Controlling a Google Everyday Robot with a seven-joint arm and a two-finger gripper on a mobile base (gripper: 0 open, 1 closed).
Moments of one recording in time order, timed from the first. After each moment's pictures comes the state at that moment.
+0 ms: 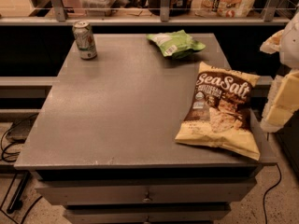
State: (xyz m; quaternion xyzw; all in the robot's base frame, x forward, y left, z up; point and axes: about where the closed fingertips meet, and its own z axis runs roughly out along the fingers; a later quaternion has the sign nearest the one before) arm 0.438 -0.217 0.976 -0.60 0.78 -0.03 0.16
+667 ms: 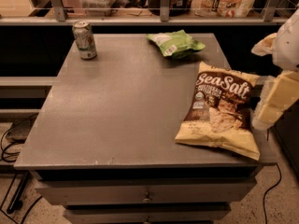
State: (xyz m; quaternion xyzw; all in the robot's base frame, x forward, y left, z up) arm 0.450 -0.209 0.965 -0.61 0.77 0.00 0.18
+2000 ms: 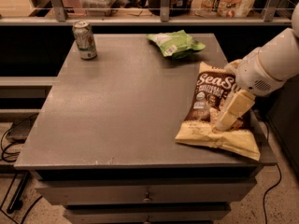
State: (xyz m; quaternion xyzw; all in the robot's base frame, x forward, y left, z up) arm 0.526 -0.188 0.871 -0.59 0.77 0.05 0.25
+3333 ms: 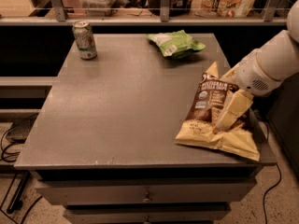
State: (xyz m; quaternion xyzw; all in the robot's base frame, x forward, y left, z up) arm 0.534 -0.191 0.858 -0.58 0.78 0.06 0.24
